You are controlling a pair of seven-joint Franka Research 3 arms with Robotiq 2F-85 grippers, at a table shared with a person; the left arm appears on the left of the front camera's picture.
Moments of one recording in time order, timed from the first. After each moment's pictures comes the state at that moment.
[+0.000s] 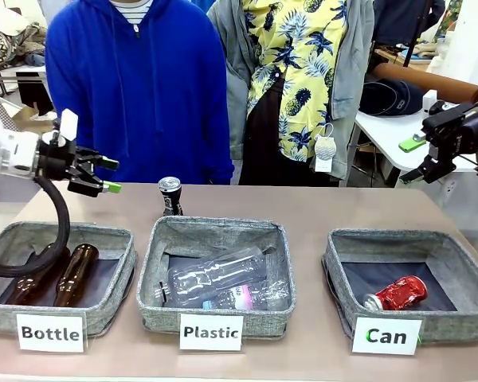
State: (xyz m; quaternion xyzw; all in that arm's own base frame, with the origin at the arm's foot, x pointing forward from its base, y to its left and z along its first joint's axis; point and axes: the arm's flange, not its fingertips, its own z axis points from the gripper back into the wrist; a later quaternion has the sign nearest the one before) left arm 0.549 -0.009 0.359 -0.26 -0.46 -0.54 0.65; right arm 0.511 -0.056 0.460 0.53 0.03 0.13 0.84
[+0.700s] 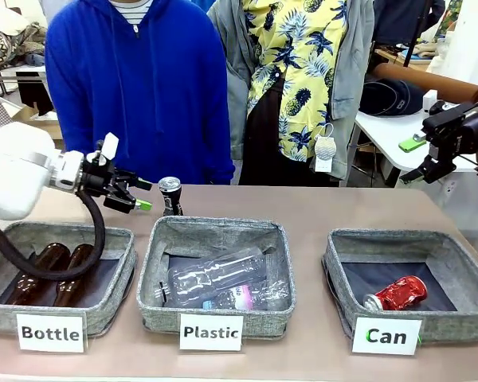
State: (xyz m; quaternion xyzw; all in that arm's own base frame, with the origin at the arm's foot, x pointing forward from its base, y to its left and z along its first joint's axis) left arm 0.585 -0.067 0.299 -0.32 -0.42 -0.56 0.64; right arm 0.511 -0.056 0.460 0.53 0.03 0.13 0.84
